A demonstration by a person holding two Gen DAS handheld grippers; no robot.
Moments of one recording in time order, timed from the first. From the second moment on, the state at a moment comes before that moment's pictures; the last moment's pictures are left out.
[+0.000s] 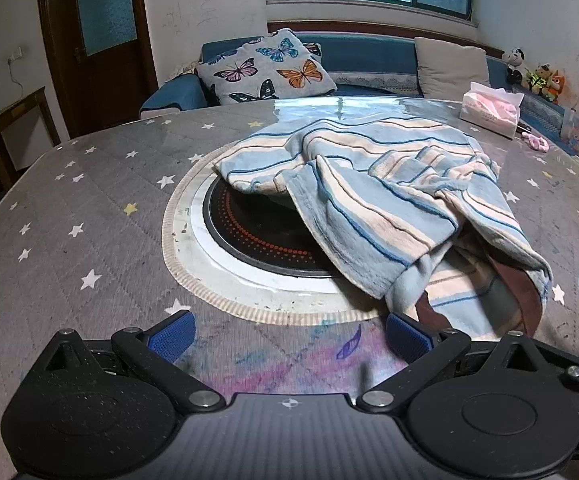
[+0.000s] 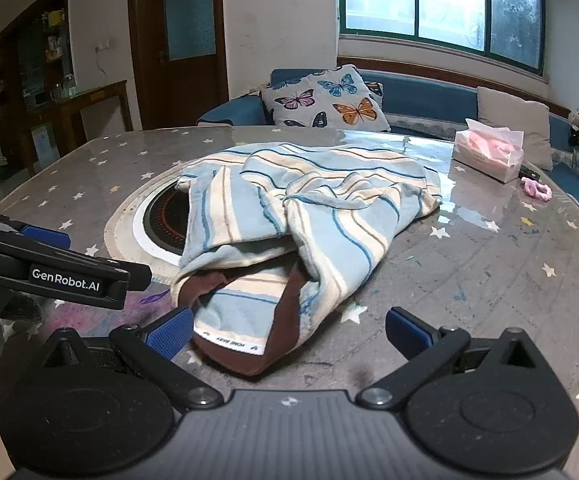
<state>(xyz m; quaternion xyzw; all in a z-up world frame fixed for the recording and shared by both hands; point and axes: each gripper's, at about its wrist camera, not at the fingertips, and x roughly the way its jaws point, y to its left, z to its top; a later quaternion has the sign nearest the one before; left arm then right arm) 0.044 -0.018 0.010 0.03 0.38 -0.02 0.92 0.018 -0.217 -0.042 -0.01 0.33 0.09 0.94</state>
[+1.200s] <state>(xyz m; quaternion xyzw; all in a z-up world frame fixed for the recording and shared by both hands) 0.125 -0.026 0.013 0.01 0.39 -0.04 0.92 0.100 -0.229 -0.033 -0.06 0.33 0.10 0.94</state>
